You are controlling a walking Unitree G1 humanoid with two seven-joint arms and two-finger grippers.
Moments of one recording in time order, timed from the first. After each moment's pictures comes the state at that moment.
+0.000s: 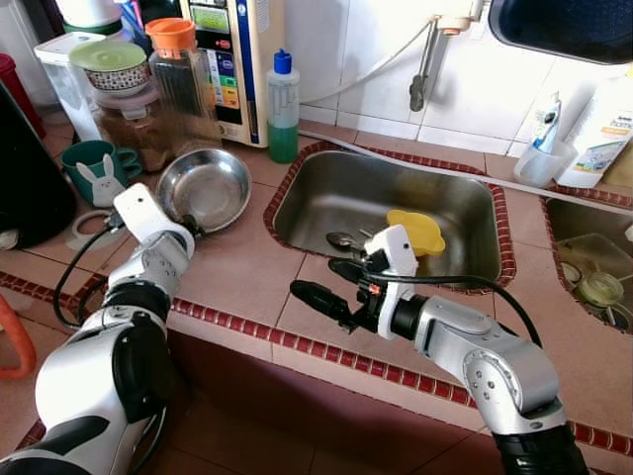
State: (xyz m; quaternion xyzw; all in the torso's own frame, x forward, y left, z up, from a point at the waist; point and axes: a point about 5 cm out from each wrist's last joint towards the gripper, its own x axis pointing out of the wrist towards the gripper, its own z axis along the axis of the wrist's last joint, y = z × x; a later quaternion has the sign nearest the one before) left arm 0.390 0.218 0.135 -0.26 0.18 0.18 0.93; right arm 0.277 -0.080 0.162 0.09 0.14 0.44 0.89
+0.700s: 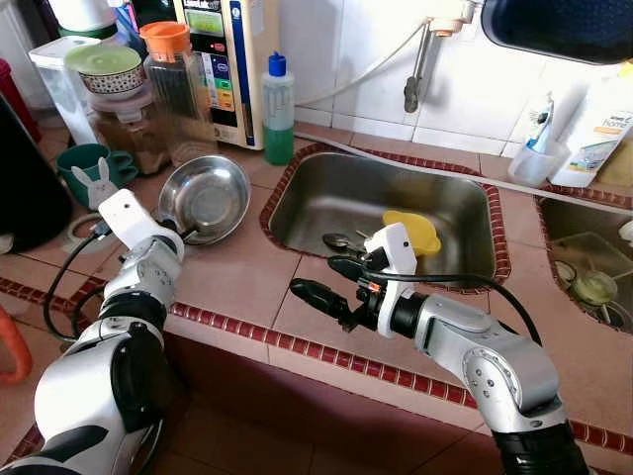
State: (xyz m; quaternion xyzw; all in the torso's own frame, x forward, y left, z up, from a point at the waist) left arm 0.386 0.230 0.135 -0.21 0.13 0.20 0.95; right arm 0.278 -0.079 0.163 0.09 0.13 0.44 0.89
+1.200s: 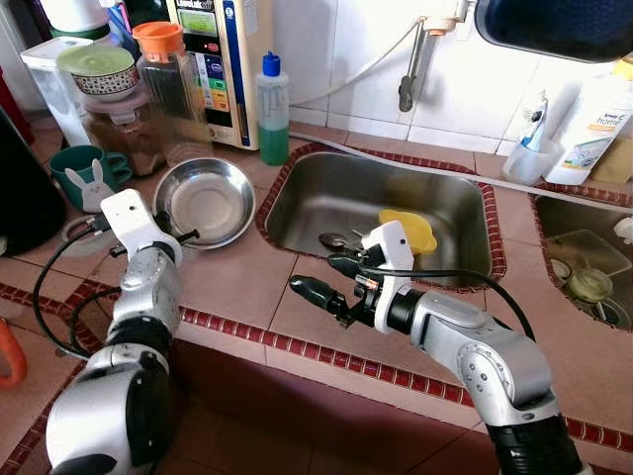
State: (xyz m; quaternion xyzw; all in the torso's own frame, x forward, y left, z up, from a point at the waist) left arm 0.372 0.217 0.123 -0.13 0.03 0.16 0.98; right arm 0.290 -0.077 0.160 0.09 0.14 0.41 0.89
